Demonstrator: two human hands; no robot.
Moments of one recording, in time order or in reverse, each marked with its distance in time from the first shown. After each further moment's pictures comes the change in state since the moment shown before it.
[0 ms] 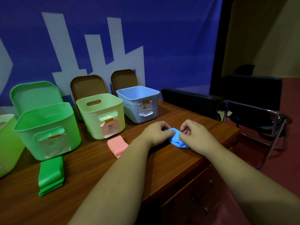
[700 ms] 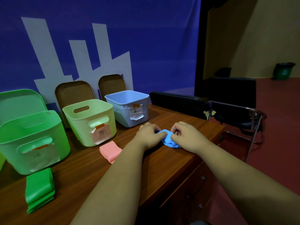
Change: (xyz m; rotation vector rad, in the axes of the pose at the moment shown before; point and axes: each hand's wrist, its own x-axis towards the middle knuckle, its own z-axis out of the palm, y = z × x) left_hand 0.005 -0.001 -0.007 0.203 0.060 0.094; right_hand 0.004 -0.005 0.000 -0.085 -0.022 -0.028
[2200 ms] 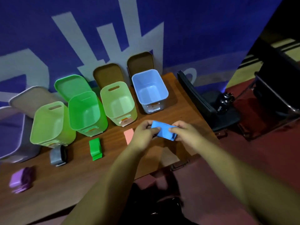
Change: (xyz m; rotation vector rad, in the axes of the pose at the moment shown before) left_hand -0.031 0.172 -0.162 -1.047 0.151 -0.919; right_hand 0.086 -0.087 -0.154 0.655 -0.701 0.590
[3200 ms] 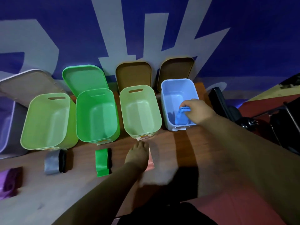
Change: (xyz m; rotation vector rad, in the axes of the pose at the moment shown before) left_hand 0.121 -0.057 -0.147 1.482 -0.070 0.083; right_hand 0.228 -0.171 0.042 -1.112 -0.033 -0.319
